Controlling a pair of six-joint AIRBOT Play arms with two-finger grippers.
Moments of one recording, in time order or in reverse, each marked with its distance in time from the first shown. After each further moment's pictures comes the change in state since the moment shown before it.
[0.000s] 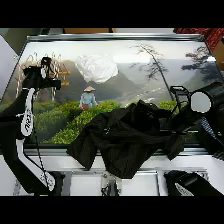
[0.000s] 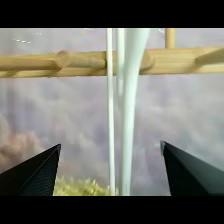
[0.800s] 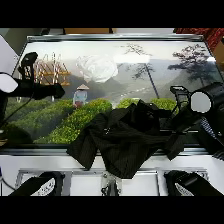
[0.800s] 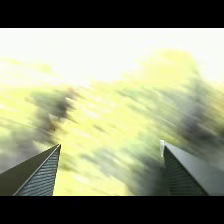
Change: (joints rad) left arm -0.071 0.761 -0.462 -0.333 -0.191 0.010; right arm 0.000 0.001 0.000 -0.001 0.000 0.000
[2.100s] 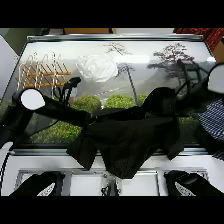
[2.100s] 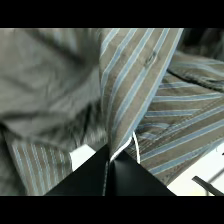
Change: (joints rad) left arm -0.350 0.186 -0.249 -0.361 -0.254 -0.066; right arm -0.028 -0.059 0.221 0.003 -0.009 -0.058
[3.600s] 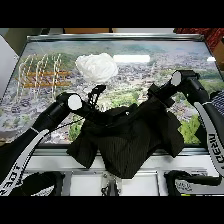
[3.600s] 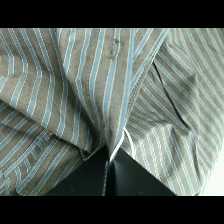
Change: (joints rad) left arm -0.217 -0.277 0.061 0.026 0.278 -0.020; right arm -0.214 -0.416 -0.081 0.118 -0.605 0.467
